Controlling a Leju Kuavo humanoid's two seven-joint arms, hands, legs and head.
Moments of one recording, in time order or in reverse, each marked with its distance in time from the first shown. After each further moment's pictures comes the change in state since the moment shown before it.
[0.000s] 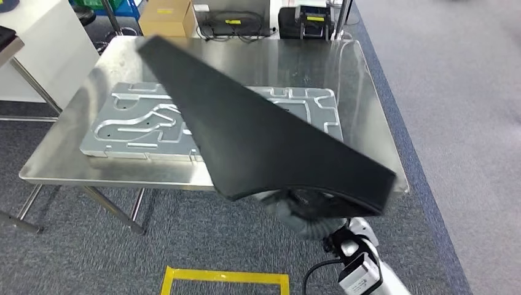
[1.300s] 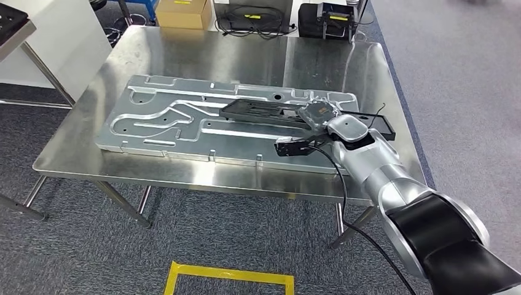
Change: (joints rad) left arm -0.043 -0.018 -0.030 0.002 -0.012 -0.111 -0.127; right arm -0.844 0.025 0.110 1.455 1.060 -0.081 0.500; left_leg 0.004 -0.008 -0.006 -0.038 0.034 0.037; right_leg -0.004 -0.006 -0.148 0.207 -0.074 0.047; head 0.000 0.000
